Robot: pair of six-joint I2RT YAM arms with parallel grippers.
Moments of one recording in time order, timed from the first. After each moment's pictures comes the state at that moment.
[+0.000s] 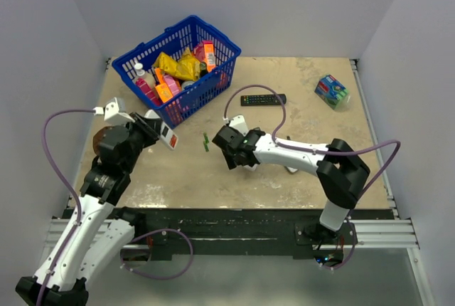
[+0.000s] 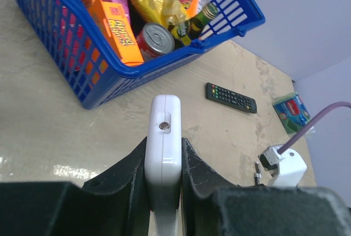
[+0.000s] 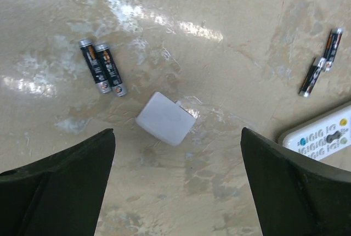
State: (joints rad) left arm -0.33 0.63 0.72 -0.32 -0.23 -0.68; right arm 0.99 1.74 1.22 -0.71 0.58 0.55
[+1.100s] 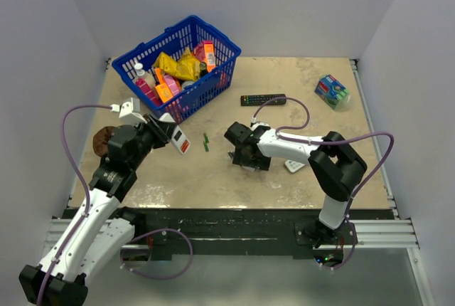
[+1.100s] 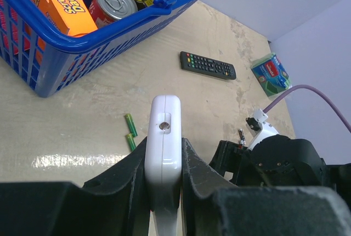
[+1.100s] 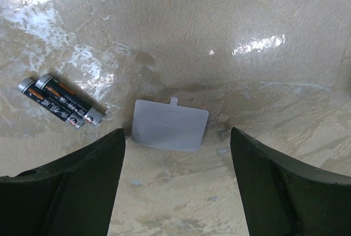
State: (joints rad) left arm -0.34 0.69 0.64 -0.18 -0.02 -0.67; right arm 0.85 1.80 1.15 -0.73 0.38 1.06
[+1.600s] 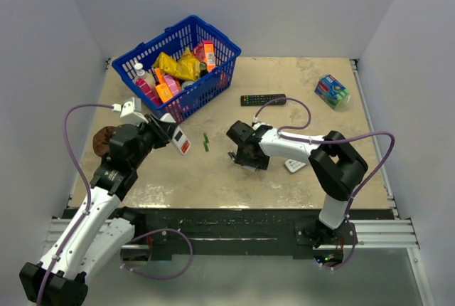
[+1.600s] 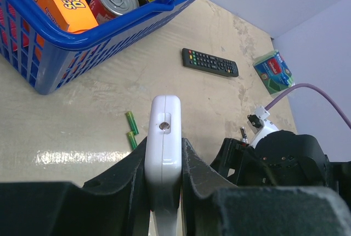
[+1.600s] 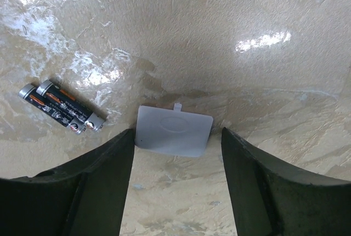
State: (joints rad) left arm -0.34 0.70 0.64 -0.18 -0.02 -0.67; right arm 0.82 1.80 1.13 -0.69 0.34 1.06
